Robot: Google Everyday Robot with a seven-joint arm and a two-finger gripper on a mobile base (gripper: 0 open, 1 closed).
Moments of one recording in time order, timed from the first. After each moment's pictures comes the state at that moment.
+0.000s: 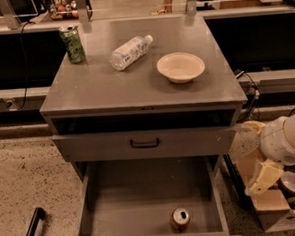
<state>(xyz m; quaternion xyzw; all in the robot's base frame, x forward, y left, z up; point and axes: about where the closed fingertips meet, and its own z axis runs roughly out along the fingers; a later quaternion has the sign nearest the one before) 0.435 -0.253 0.754 -0.61 0.76 0.03 0.23</state>
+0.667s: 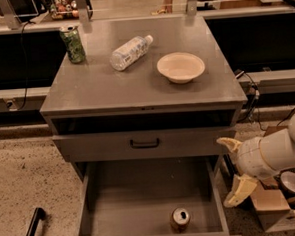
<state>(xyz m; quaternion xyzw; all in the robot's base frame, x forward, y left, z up) 0.440 -0.209 0.682 -0.64 0.71 0.12 0.28</state>
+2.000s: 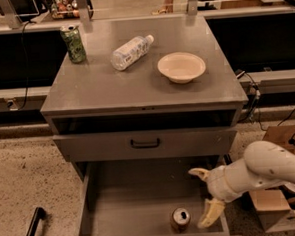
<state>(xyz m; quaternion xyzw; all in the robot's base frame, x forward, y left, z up) 0.427 -0.145 0.557 -0.66 0.68 0.20 0.26</state>
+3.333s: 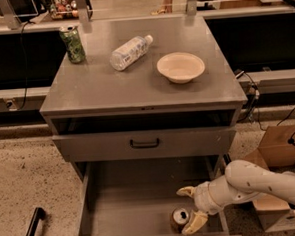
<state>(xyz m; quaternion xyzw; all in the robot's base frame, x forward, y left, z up) 0.421 -0.110 0.458 -0.64 0.68 0.26 0.25</state>
